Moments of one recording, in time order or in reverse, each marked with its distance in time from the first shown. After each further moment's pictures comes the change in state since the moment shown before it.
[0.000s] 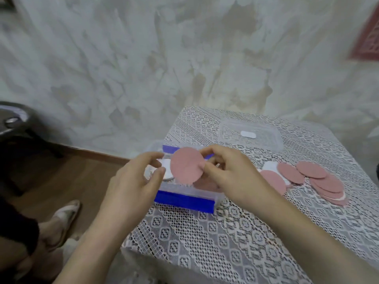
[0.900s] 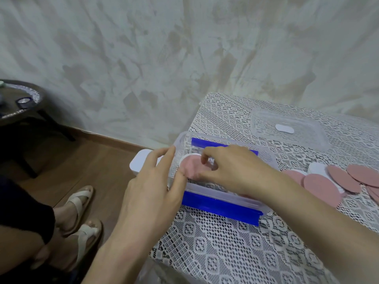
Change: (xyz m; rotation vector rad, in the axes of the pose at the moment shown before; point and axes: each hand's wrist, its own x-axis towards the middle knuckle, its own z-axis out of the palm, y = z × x) left_hand 0.006 -0.029 -0.001 0.081 -0.044 -0.091; right_hand 0.075 -0.003 0.060 -0.714 -0.322 -0.055
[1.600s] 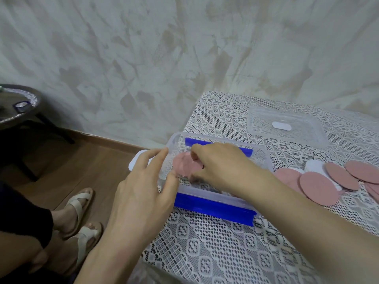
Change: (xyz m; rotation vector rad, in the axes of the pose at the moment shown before) left_hand 0.001 -0.003 0.004 0.060 0.056 0.043; right_hand 0.019 0.002 0.014 -0.088 0.081 -0.078
